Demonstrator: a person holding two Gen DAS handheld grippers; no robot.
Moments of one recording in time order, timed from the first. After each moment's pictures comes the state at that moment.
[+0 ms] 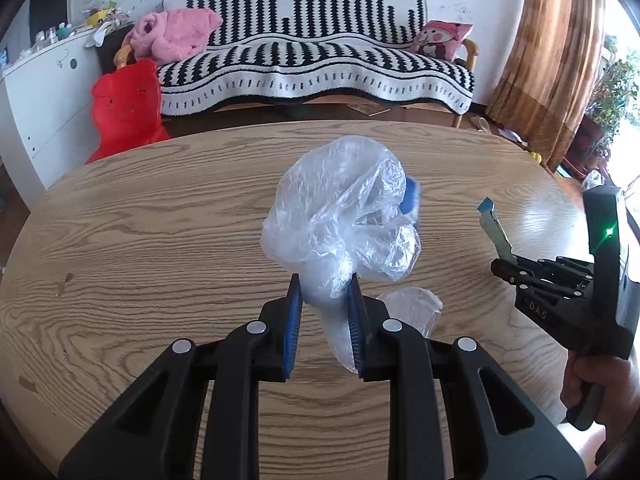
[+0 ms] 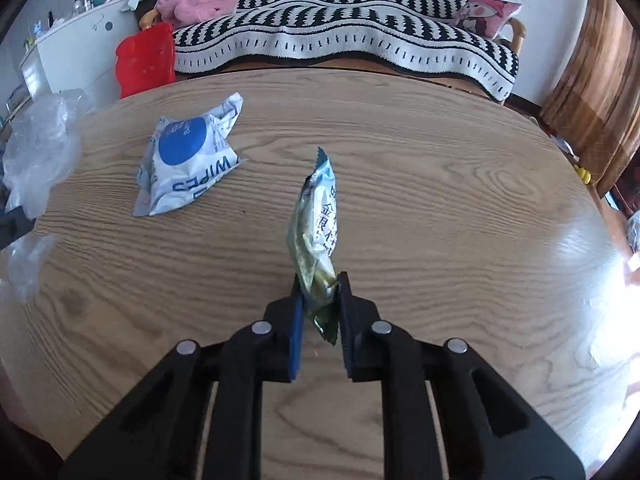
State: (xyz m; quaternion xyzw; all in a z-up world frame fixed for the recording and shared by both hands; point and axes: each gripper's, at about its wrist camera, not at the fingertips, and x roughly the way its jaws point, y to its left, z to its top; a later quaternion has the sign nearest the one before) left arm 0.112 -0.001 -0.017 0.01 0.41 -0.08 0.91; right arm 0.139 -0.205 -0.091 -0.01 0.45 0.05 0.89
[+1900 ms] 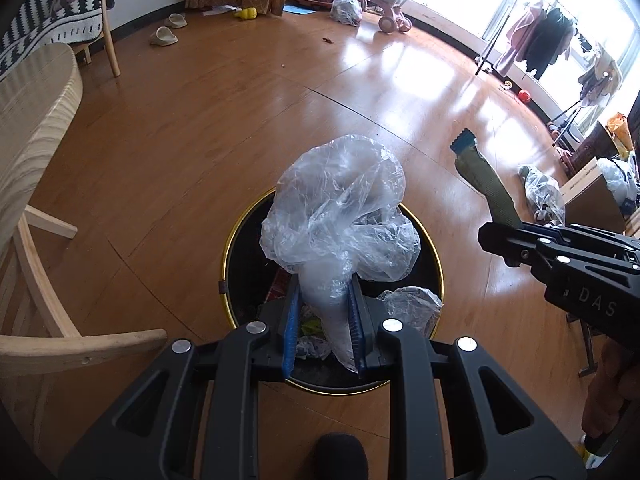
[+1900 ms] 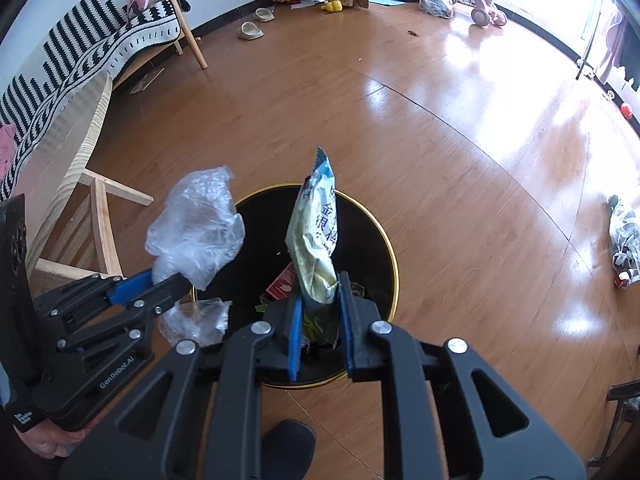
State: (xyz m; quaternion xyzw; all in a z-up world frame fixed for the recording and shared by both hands) left arm -0.119 -0.538 -0.170 0.18 0.48 -0.48 0.71; right arm -0.258 -0.654 -0.157 0.24 0.48 -0.26 0.80
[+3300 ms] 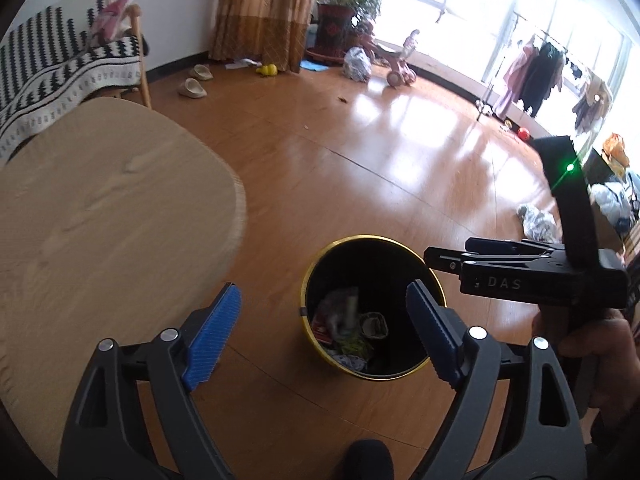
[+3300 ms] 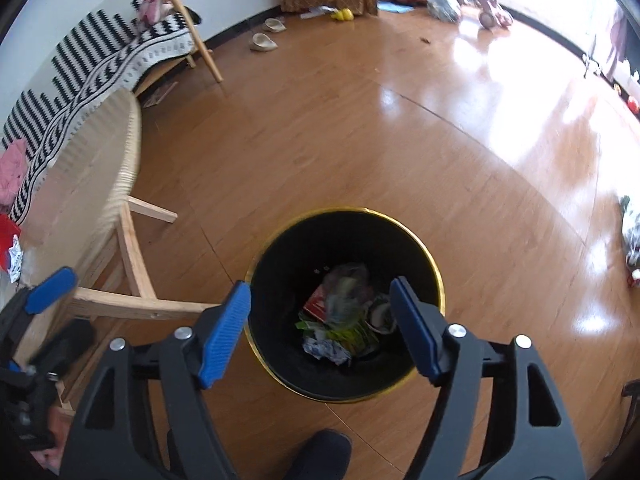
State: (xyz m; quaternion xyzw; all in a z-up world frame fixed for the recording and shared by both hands) left arm -0.081 -0.432 -0.060 0.14 0.40 -0.47 0.77; right arm -0.207 -0.615 -0.119 0.26 0.45 -0.24 0.82
